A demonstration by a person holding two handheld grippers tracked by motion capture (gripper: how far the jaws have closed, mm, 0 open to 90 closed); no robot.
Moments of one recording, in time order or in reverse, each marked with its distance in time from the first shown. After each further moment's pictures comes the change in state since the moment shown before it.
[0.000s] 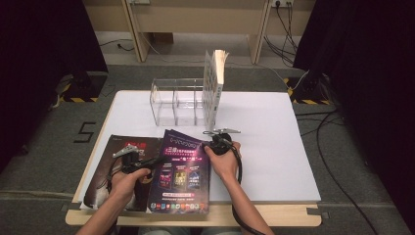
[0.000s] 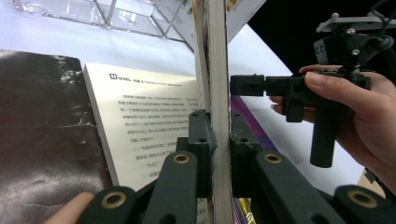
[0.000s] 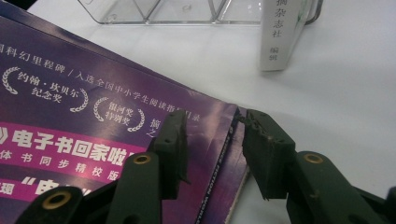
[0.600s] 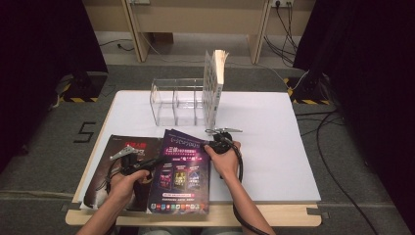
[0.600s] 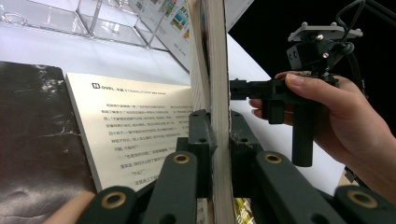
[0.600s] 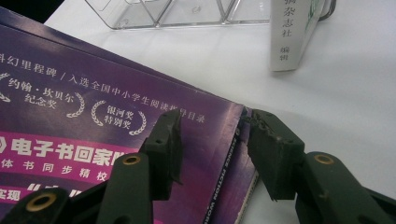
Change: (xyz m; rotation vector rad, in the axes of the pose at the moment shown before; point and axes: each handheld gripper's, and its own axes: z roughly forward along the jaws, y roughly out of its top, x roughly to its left) left arm 0.001 -0.003 -0.002 -0.041 -0.067 0.006; right arm -0.004 0.002 0.002 0.004 0.064 0.039
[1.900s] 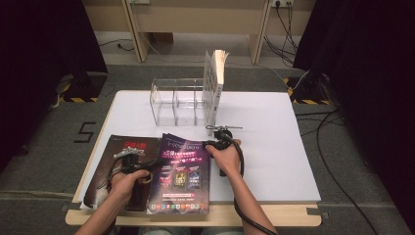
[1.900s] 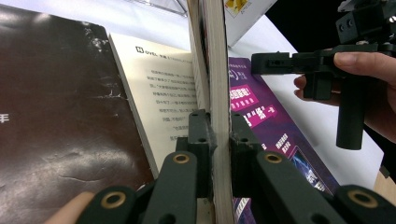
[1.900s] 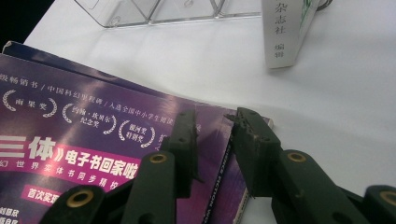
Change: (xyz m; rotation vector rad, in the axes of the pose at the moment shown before) left arm 0.023 -0.009 0.008 0.090 0.096 -0.043; right arm -0.005 0.009 0.004 0.054 0.003 0.050
